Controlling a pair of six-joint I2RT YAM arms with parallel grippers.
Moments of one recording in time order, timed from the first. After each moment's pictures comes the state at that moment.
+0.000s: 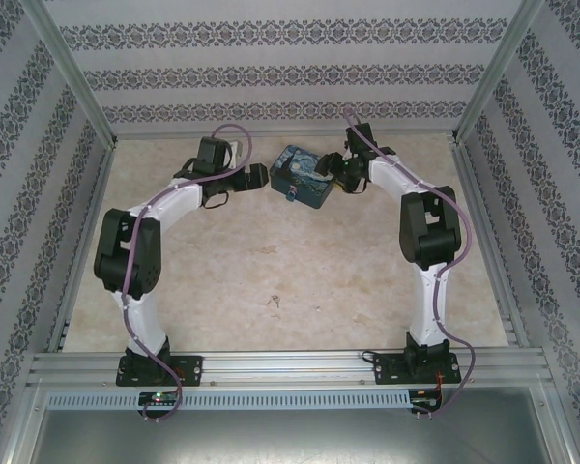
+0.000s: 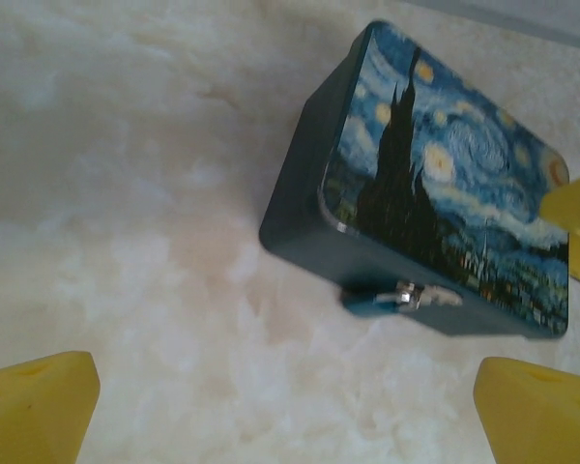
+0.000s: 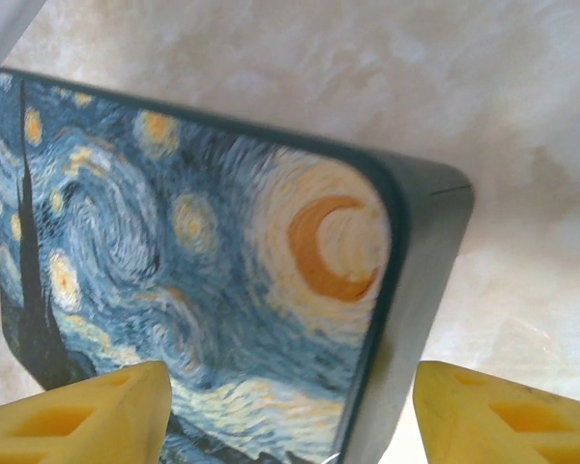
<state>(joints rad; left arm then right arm) -0.24 1.92 1.42 -0.23 0.29 -0.39 0.21 2.17 1.73 -0.52 -0.35 0.73</state>
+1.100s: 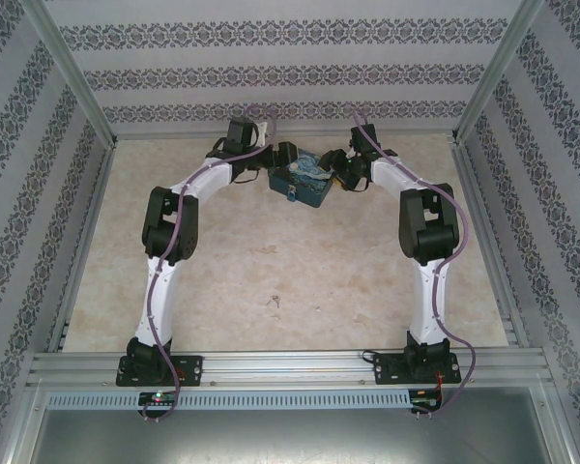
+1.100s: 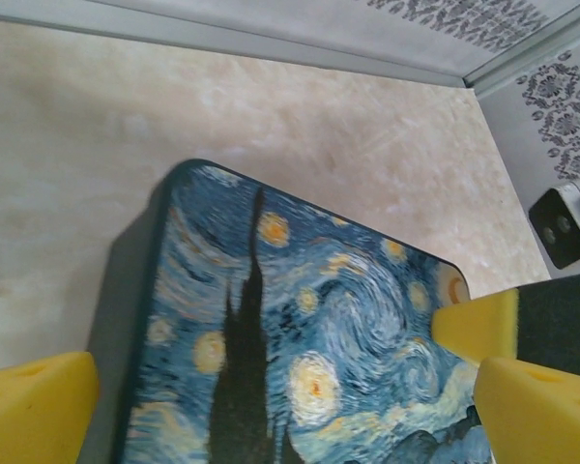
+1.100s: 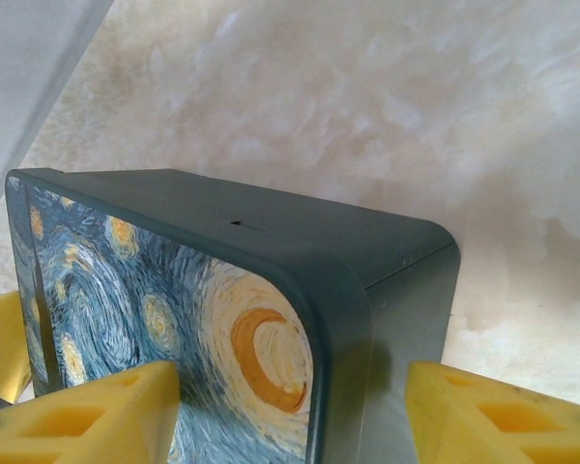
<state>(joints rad) -0.28 2.38 1.97 -0.20 0.51 -0.47 0.19 2.23 1.73 -0.41 -0.41 0.84</state>
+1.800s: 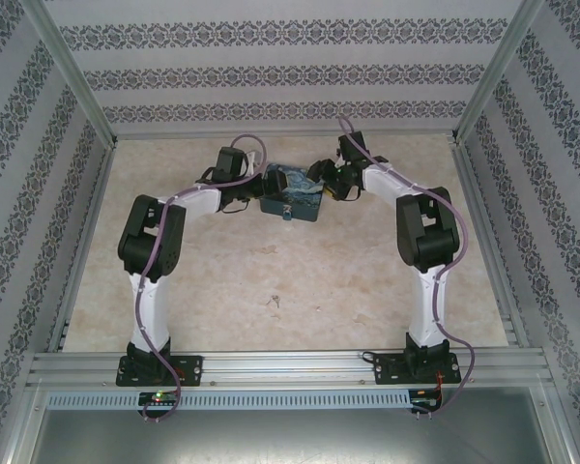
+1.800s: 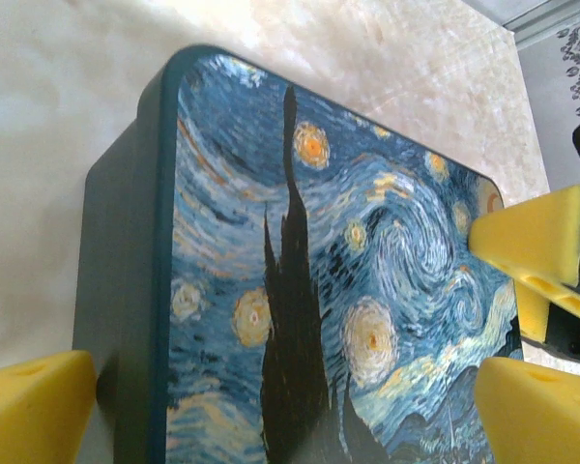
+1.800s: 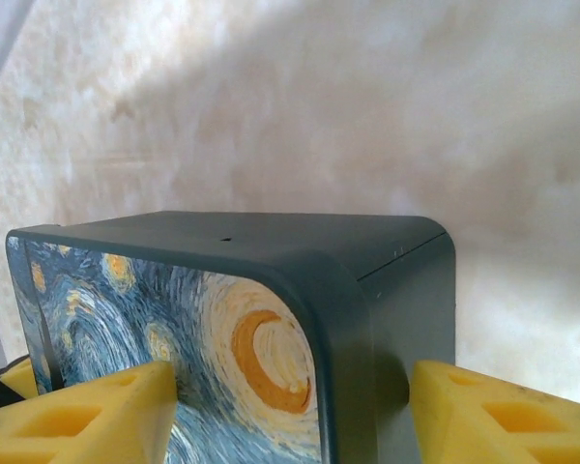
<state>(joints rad) -0.29 2.08 1.38 0.01 0.48 -0.57 0.27 2.14 1.60 -0.41 -0.42 0.82</state>
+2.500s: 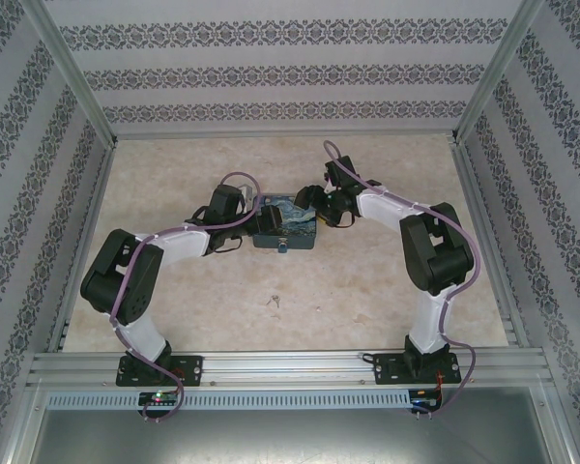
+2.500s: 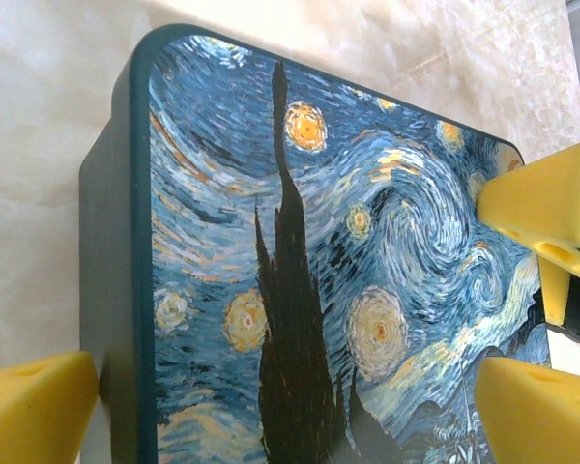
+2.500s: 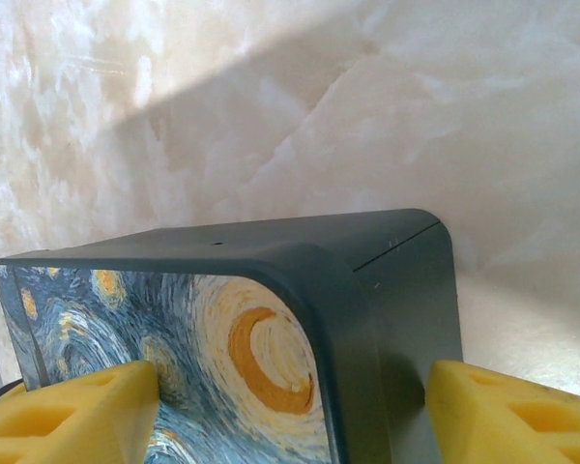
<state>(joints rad) -0.40 1.71 0.90 0.11 0.29 -0.68 0.39 1.93 1.29 -0.33 -0.39 0.84</state>
